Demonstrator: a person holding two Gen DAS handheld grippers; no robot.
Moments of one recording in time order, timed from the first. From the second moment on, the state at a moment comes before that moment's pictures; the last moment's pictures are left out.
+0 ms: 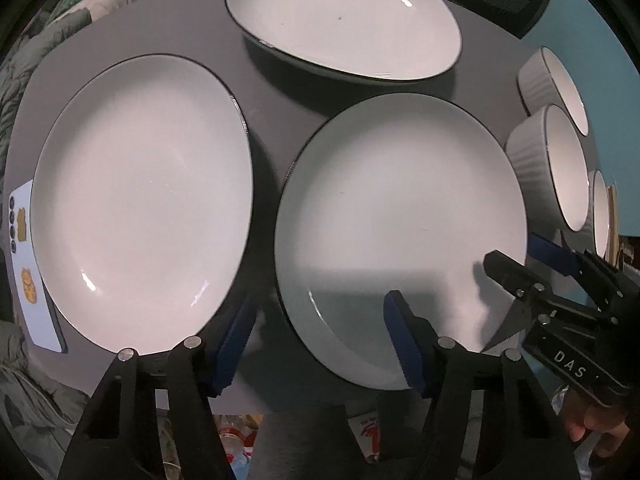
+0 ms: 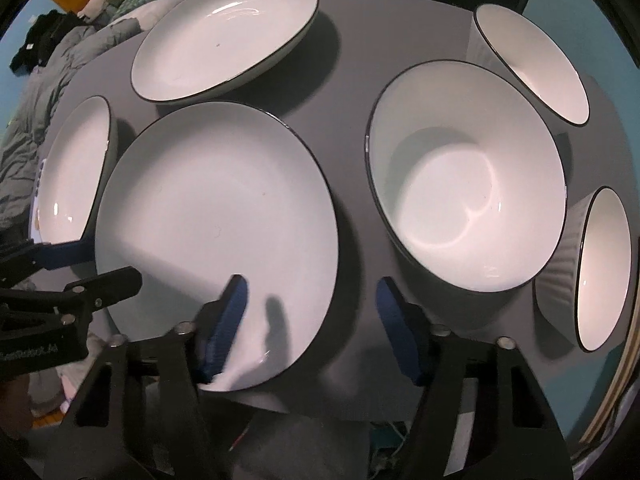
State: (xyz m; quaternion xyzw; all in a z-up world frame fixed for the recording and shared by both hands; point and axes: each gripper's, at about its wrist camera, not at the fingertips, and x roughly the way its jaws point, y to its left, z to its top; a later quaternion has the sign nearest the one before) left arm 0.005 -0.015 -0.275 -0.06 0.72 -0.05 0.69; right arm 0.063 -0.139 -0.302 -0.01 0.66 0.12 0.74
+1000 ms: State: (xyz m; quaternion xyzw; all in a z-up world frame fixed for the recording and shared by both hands) left arm 0.049 0.028 -0.291 -0.09 0.73 -0.05 0.68; right arm 0.093 -0.127 -0.314 0.00 0.68 0.13 0.72
